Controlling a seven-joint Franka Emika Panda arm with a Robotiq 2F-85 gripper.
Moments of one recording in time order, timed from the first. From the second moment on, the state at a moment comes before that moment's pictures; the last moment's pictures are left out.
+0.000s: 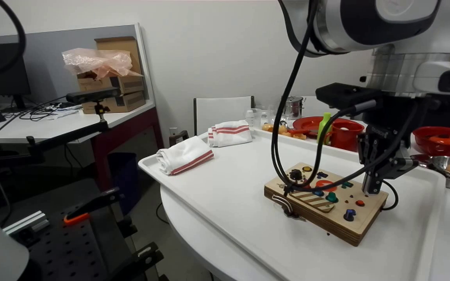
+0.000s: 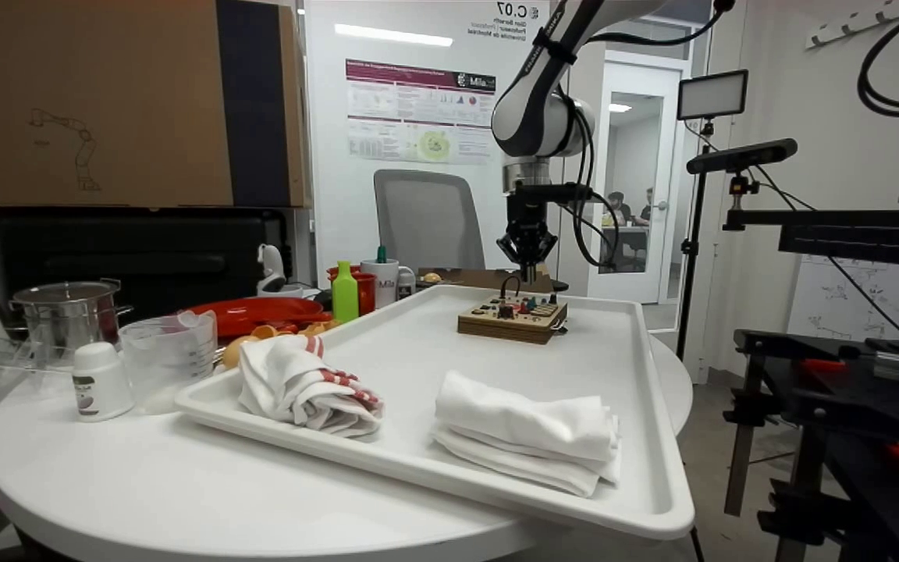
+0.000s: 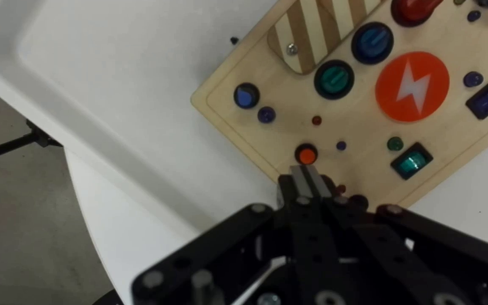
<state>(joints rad) -0.28 0.59 -0.22 -1.89 0.12 2.42 0.25</state>
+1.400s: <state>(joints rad) -0.27 0.63 -0.22 -1.85 0.12 2.42 0.30</state>
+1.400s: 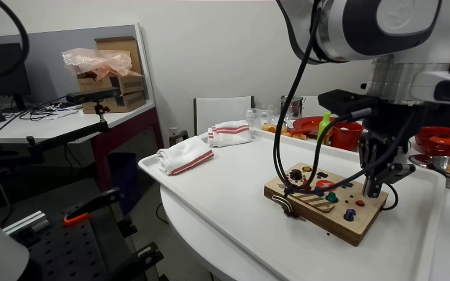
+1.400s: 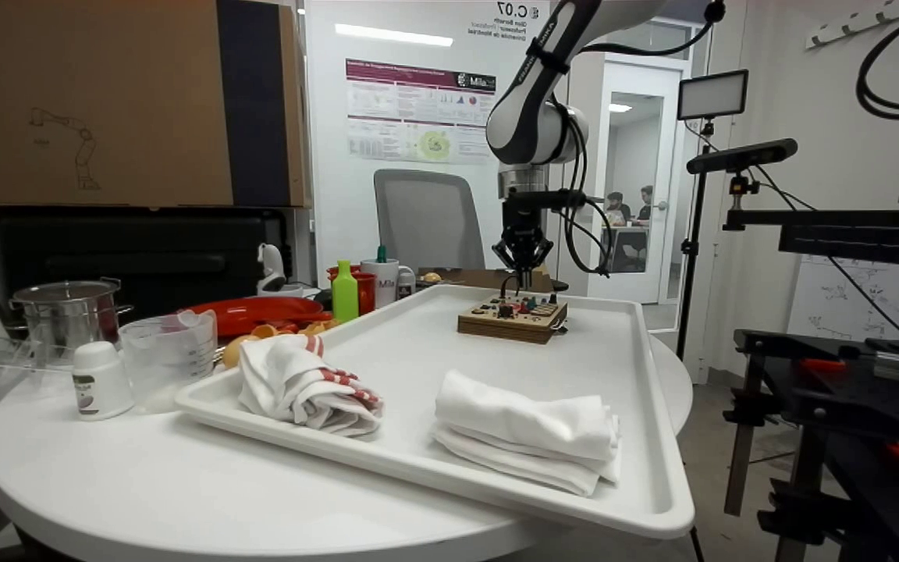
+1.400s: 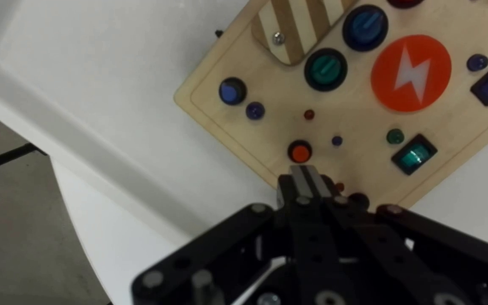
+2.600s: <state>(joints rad) -0.26 0.66 -0.22 -1.85 0.12 2.40 0.32</state>
